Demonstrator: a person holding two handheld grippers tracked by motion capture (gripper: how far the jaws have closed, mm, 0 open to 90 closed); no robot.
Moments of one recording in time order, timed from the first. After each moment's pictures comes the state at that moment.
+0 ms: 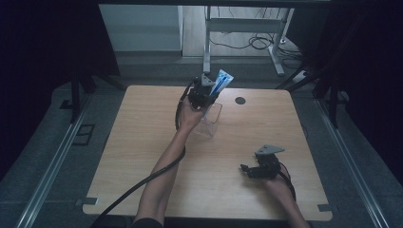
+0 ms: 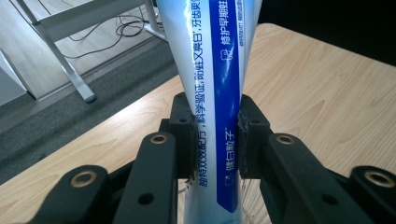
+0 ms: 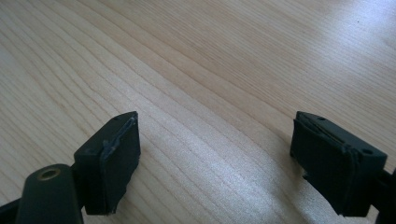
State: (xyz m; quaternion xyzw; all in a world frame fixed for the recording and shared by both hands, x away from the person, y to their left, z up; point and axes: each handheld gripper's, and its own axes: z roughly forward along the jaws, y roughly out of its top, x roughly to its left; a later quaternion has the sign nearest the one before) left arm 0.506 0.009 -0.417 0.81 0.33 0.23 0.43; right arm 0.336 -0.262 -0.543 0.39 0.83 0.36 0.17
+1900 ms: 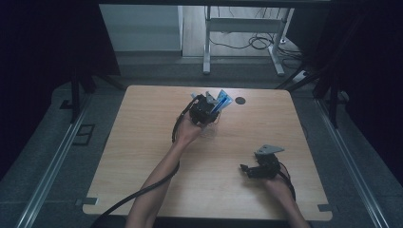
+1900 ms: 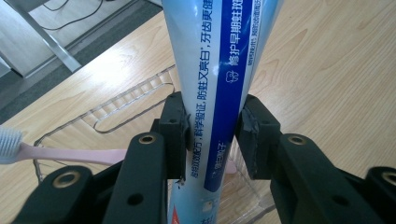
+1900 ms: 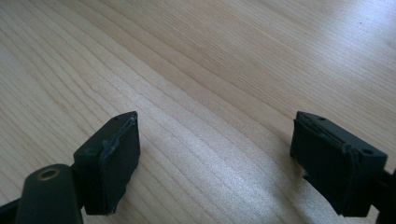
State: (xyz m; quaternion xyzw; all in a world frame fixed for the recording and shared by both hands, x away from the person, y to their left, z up) left arm 0.471 0.001 -0.447 0.86 0.31 0.21 0.36; right arm 0.337 -0.261 -0.543 0.38 0.83 0.36 0.17
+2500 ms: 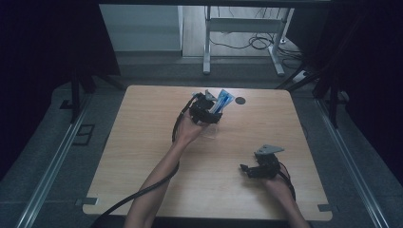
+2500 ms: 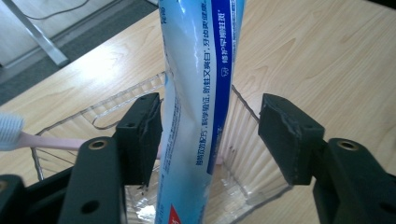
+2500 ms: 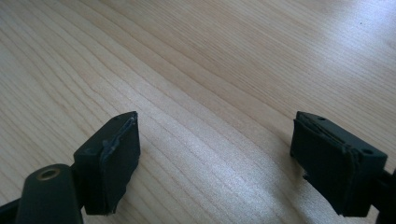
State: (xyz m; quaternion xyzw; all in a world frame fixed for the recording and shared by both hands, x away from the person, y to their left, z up) left arm 0.473 0.006 -0.439 0.85 0.33 0.17 0.38; right arm 0.337 -0.261 -0.543 0.38 0.83 0.36 0.17
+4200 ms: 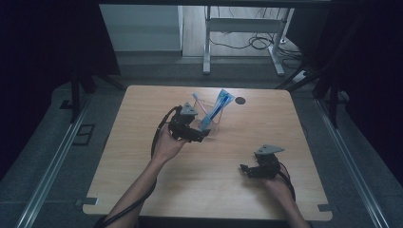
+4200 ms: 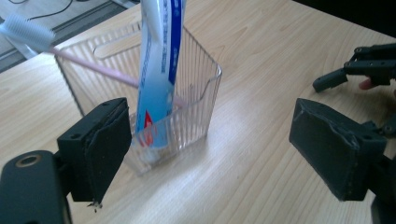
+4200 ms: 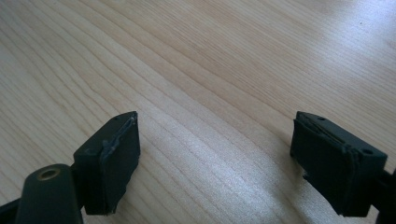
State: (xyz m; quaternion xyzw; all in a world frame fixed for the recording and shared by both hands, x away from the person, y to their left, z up) left arm 0.396 0.069 -0.427 0.84 0.31 0.15 0.42; right arm 0.337 -0.261 -0.543 0.38 0.83 0.36 0.16
